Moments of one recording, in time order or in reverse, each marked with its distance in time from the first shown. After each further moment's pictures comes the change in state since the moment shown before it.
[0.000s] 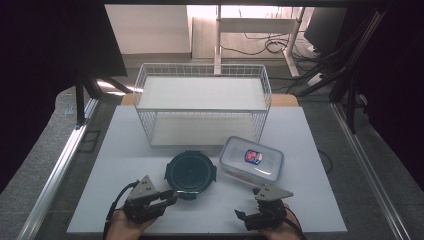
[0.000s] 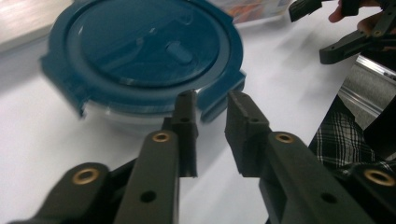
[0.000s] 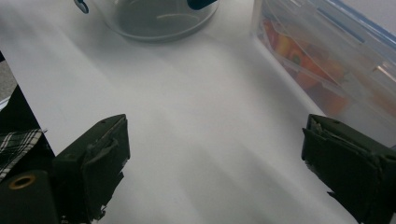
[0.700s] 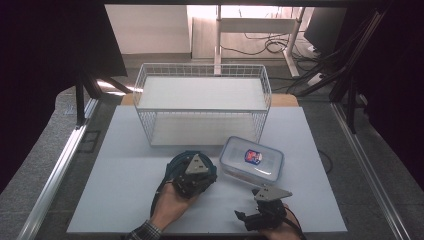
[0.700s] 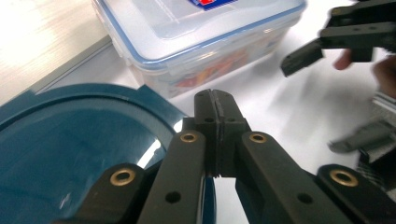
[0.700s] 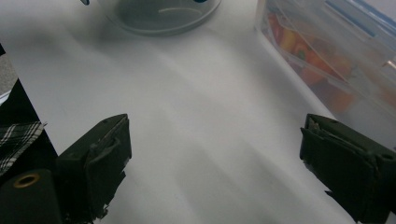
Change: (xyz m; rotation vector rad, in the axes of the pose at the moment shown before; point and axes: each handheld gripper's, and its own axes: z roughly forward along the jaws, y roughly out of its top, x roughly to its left) left arm -0.024 0.081 0.094 0.071 -0.017 0.096; right arm 0.000 -0.001 0.002 0.021 0.009 -0.014
